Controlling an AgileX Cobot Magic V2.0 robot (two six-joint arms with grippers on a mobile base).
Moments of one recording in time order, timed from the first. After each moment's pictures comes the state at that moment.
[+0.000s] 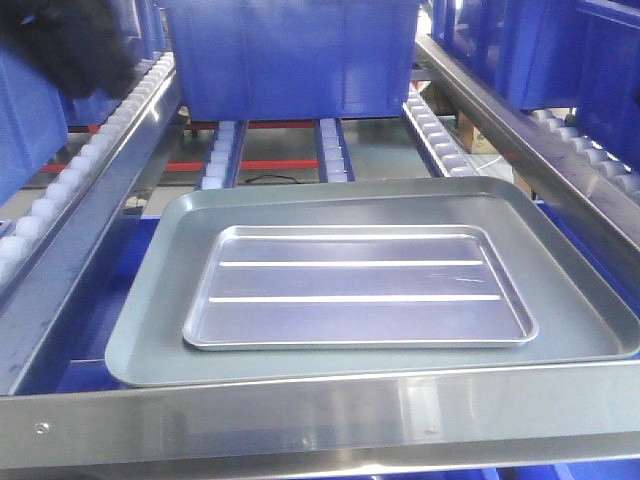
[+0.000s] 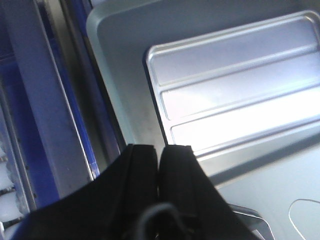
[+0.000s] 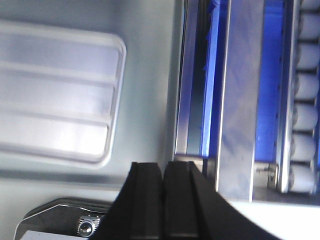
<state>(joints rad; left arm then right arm) -0.76 1.21 -0.98 0.29 0.73 -0.52 0.37 1.13 -0.91 -0.21 0.83 0.40</state>
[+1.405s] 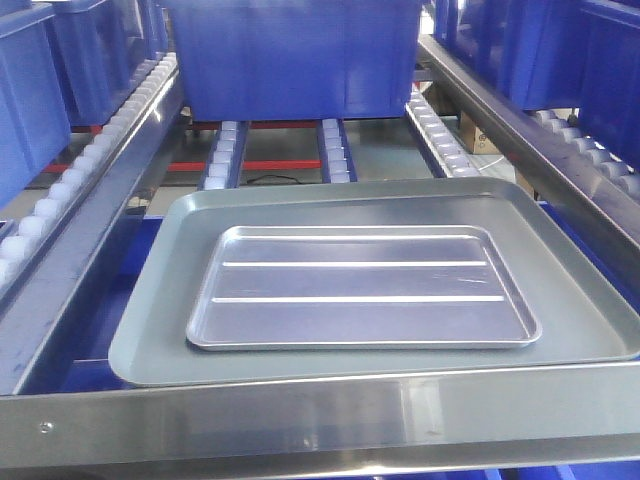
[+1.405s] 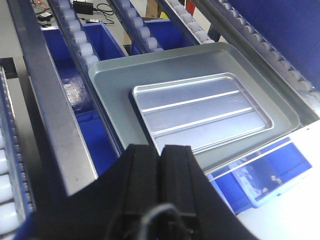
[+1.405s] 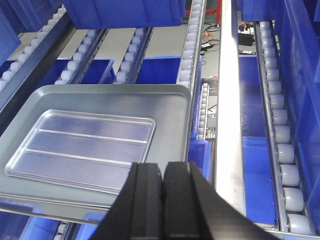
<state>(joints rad) -0.77 0.40 -0.40 0.31 0.41 -0.52 0.37 0.20 -0.45 -0.21 0.62 0.36</state>
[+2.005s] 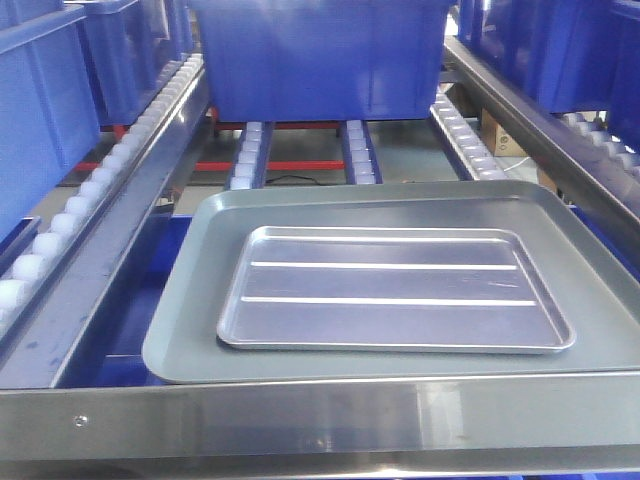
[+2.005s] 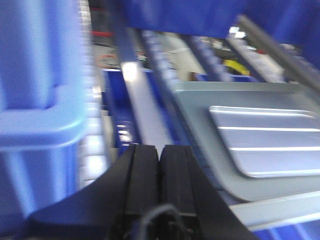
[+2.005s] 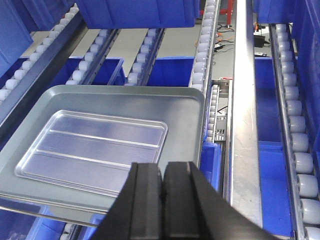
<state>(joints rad) -0.33 -0.01 -0.06 -0.01 0.27 -0.12 0.37 0.20 -0.45 -0.21 0.62 0.36</state>
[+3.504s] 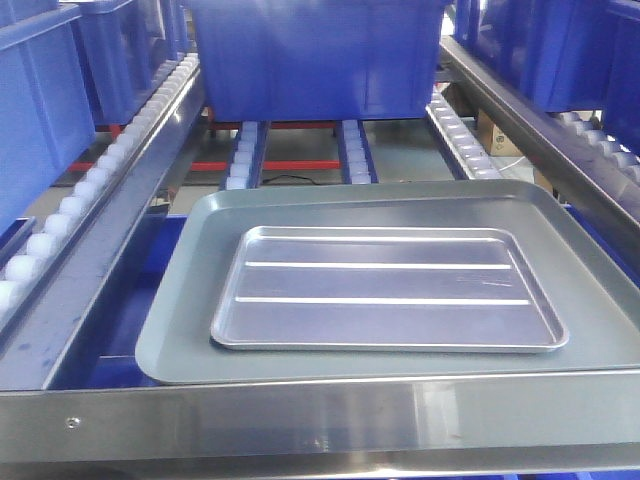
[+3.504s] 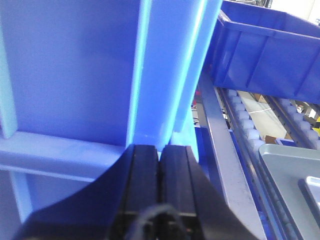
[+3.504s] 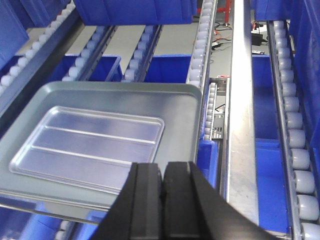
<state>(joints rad) -0.04 -0.01 0.03 -0.01 0.01 -0.12 0.37 0.20 -0.42 -0.21 0.59 0.34</state>
